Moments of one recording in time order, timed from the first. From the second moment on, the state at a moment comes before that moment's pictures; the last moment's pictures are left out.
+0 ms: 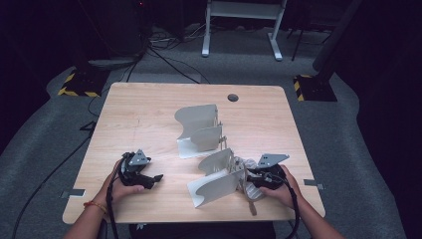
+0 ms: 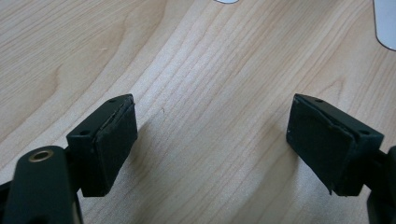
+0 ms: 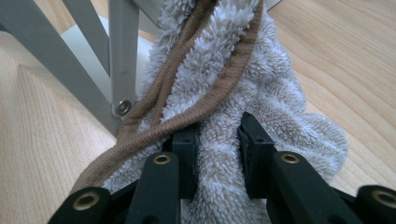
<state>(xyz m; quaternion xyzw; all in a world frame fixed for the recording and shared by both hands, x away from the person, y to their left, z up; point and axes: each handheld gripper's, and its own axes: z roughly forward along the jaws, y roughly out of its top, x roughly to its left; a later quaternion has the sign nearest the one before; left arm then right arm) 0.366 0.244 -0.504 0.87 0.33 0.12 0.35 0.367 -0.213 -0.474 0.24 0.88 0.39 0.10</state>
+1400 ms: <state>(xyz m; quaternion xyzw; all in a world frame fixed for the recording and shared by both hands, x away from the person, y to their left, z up) 0.368 0.242 -0.504 0.87 0.32 0.12 0.35 0.368 -0.218 -0.450 0.31 0.83 0.45 0.14</state>
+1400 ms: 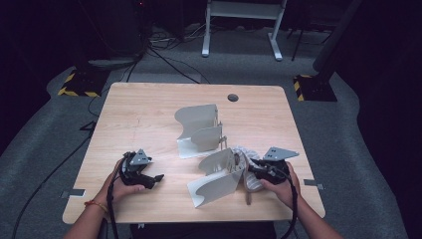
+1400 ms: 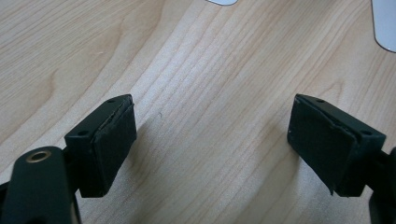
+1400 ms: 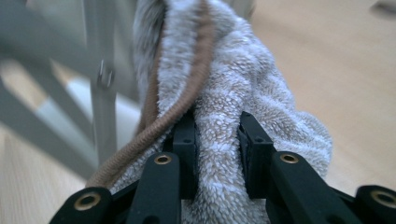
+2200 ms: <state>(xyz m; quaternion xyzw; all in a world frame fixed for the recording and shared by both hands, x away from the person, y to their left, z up) 0.368 0.241 -0.504 0.87 0.32 0.12 0.35 0.388 -0.199 -0.462 0.28 0.85 0.43 0.13</state>
